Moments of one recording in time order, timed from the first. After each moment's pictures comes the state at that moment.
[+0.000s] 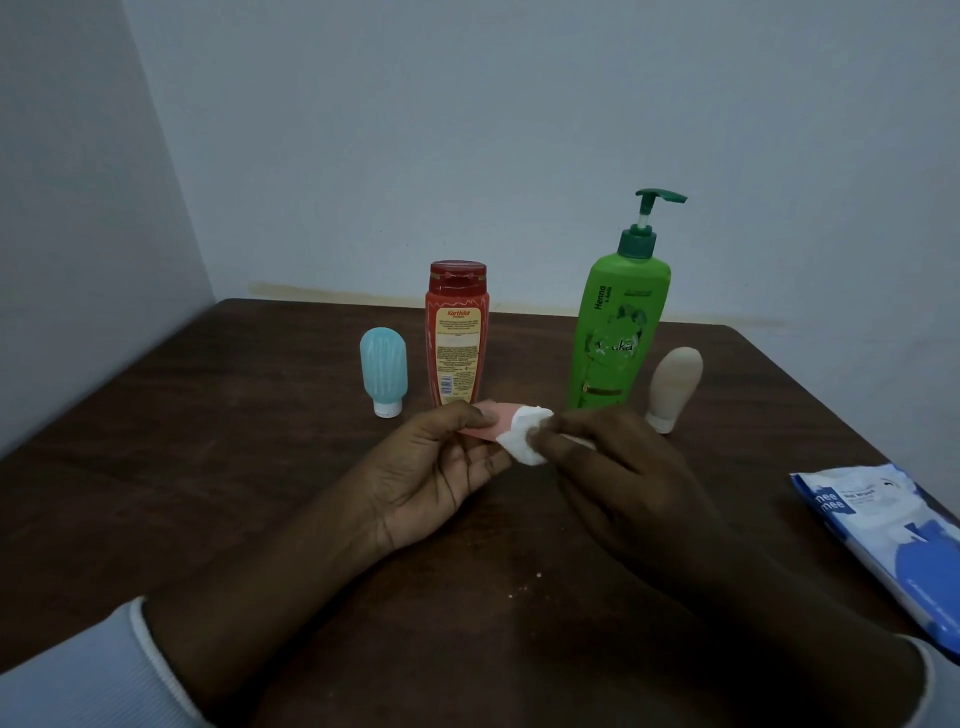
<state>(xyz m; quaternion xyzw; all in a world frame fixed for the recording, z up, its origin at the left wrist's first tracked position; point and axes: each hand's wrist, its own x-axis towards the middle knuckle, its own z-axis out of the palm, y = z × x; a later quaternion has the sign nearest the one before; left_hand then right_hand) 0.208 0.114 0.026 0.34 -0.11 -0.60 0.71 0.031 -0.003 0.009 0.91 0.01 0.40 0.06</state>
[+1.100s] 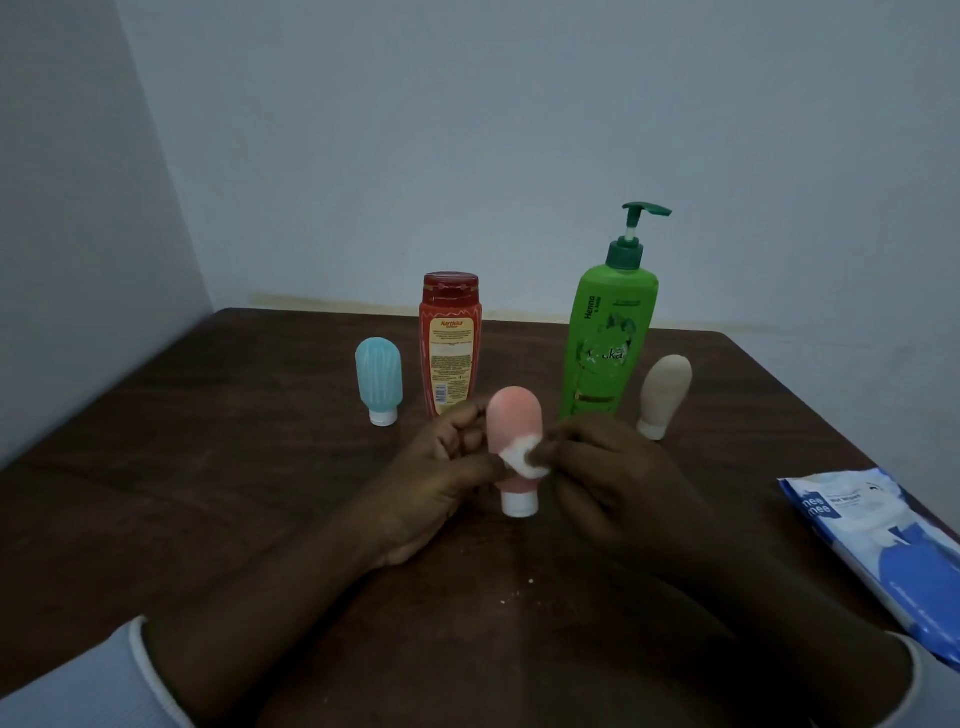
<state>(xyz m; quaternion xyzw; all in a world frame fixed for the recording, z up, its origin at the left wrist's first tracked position) 0.202 0.115 0.012 0.49 -0.38 -0.46 0.64 0.032 -0.019 0.014 0.94 -0.01 0.33 -0.07</state>
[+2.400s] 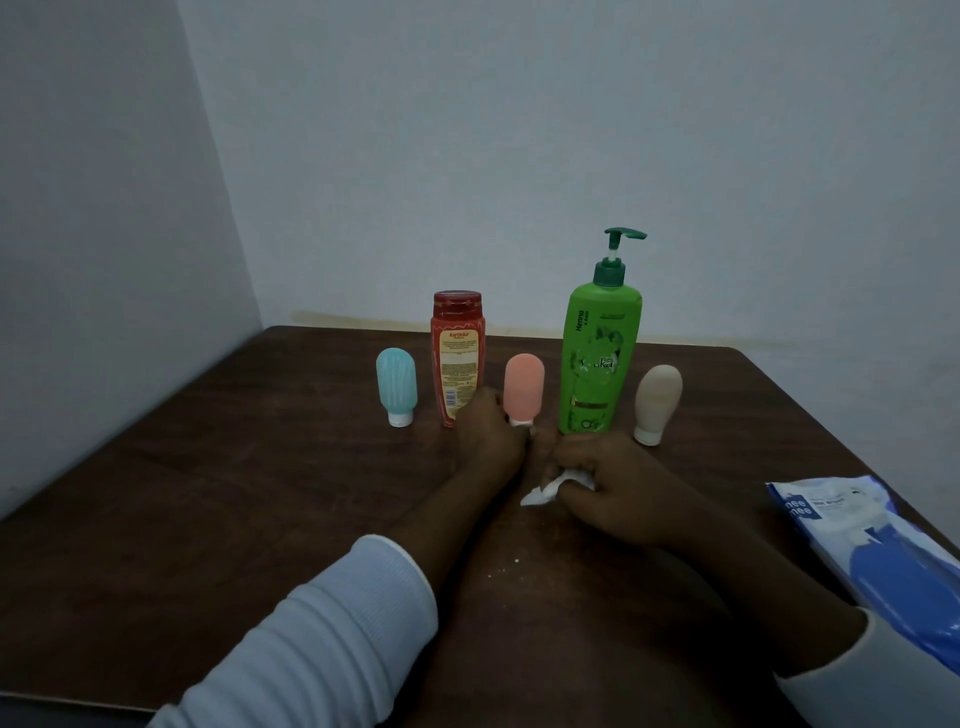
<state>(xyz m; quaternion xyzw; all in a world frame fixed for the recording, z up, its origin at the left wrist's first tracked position) 0.202 0.006 -0.030 0.82 -0.32 -0.04 0.48 0.020 -0.040 0.016 0.95 -0.02 0.20 -0.23</state>
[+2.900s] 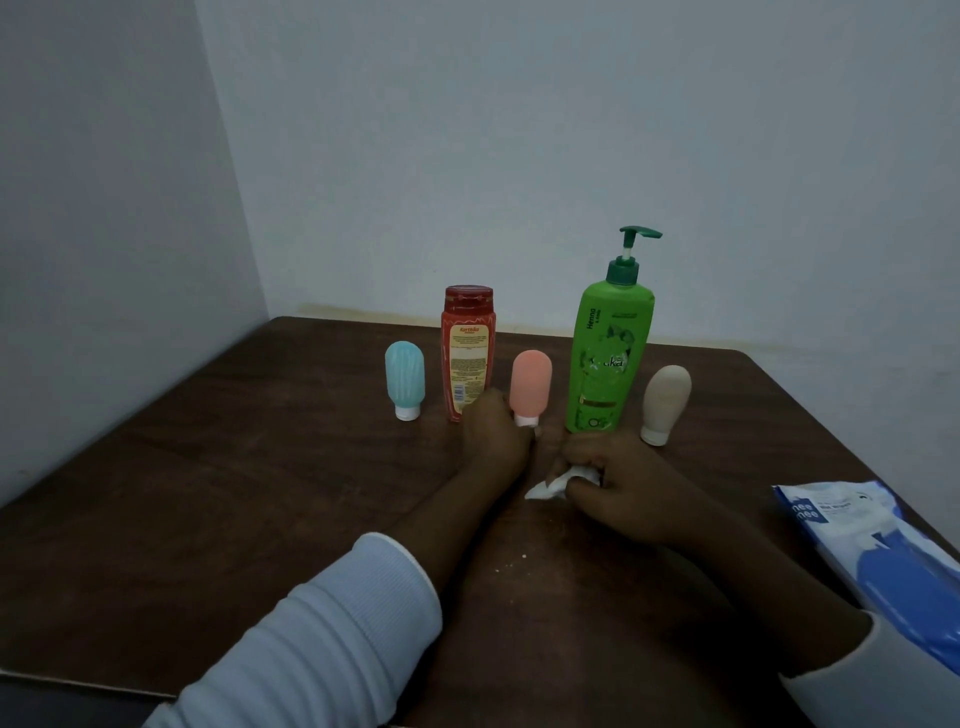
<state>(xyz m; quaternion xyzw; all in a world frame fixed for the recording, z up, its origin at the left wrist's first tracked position) 0.205 0.012 -0.033 0.82 -0.33 -0.04 0.46 0.023 -0.040 0.011 0.95 -0.02 0.21 -0.23</state>
